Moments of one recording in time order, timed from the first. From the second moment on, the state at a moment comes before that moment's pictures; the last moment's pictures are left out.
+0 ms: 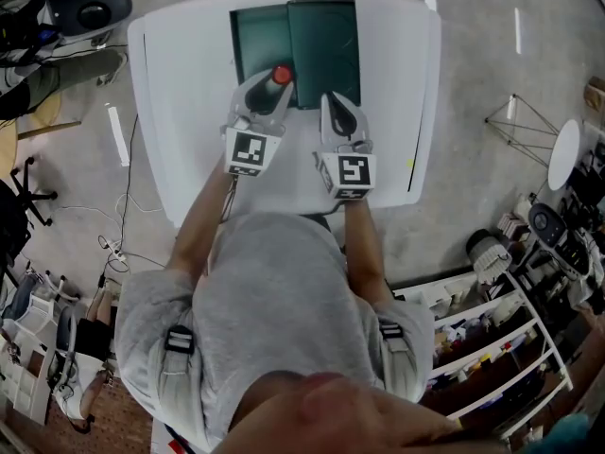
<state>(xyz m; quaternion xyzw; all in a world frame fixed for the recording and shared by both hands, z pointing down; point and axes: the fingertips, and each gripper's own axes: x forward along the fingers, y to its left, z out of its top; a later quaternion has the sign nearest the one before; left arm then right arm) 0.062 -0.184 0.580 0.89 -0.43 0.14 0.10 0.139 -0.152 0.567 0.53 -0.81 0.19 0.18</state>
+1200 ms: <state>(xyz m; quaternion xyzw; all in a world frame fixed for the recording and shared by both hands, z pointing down) 0.068 -0.190 0.597 0.89 -0.42 0.15 0.11 0.145 -0.159 0.568 0.53 -0.80 0.19 0.17</state>
